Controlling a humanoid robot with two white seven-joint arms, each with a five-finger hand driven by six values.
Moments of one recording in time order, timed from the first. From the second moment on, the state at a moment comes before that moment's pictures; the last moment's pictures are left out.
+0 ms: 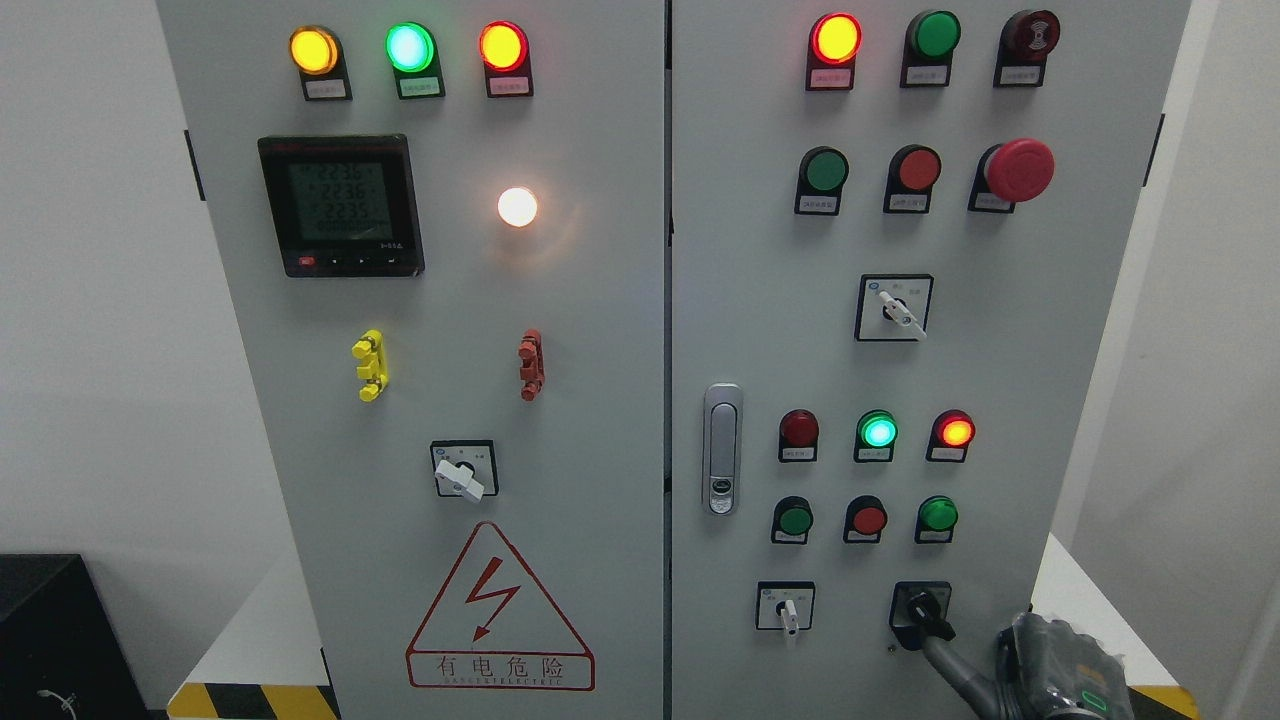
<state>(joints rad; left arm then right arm) 0.00 -0.10 -0.11 -0.08 0.14 -0.08 0.05 -0.30 -0.02 -0.08 -1.67 1.23 0.45 0.33</state>
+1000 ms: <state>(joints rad) 0.00 -0.10 -0.11 -0.08 0.14 -0.08 0.05 -0.30 -0.05 -0.07 -1.68 1.19 0.45 0.33</state>
